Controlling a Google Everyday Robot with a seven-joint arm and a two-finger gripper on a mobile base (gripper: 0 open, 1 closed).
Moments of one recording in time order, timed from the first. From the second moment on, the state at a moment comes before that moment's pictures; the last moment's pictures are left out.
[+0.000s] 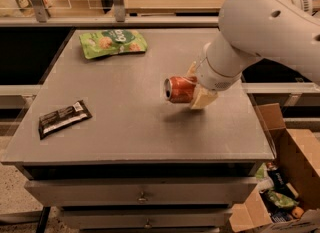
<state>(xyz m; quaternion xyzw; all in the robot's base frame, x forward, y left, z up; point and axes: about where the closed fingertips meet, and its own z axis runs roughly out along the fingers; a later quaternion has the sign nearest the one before) 0.551 -0.096 0.850 -0.74 0.63 -0.07 0.23</state>
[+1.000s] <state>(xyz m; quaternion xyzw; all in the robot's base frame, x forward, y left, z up) 0.562 -0.099 0.838 -0.75 0.63 -0.13 0.16</state>
